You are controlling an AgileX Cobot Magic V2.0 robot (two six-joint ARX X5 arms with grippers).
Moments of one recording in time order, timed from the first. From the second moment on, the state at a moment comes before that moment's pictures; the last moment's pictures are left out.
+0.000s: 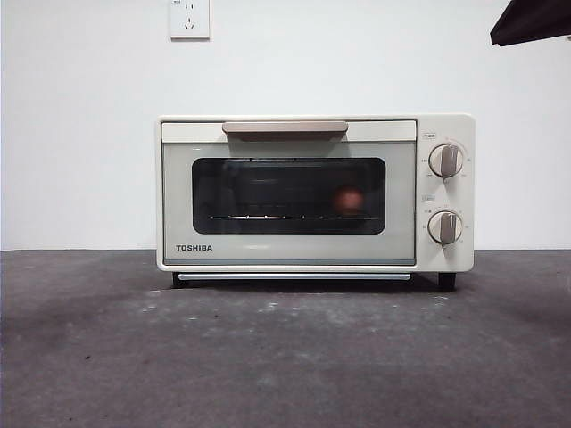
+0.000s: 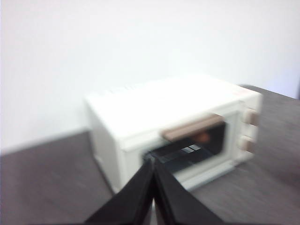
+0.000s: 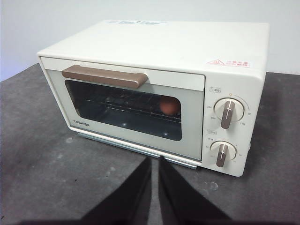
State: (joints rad) left arm -0.19 0.39 0.63 -0.23 0.30 0.07; right arm 0.65 0.58 0.51 -0.11 0.19 0.18
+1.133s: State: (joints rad) left arm -0.03 0.00 0.03 -0.17 0.17 -0.02; right arm 0.65 0.58 0.51 -0.11 0.19 0.18
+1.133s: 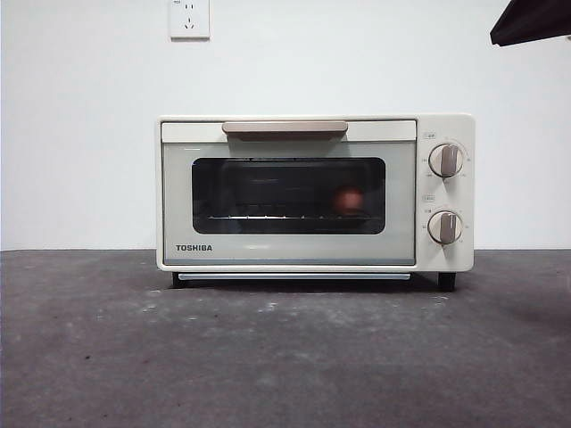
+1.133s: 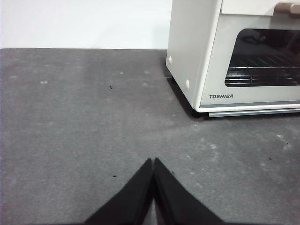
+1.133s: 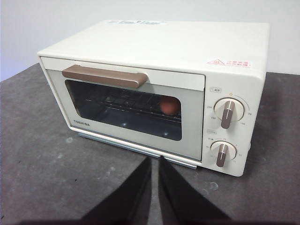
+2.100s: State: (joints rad) left arm -0.03 0.00 0.03 -0.17 0.17 -0.03; right arm 0.52 0.49 0.50 -0.11 0.20 0.12
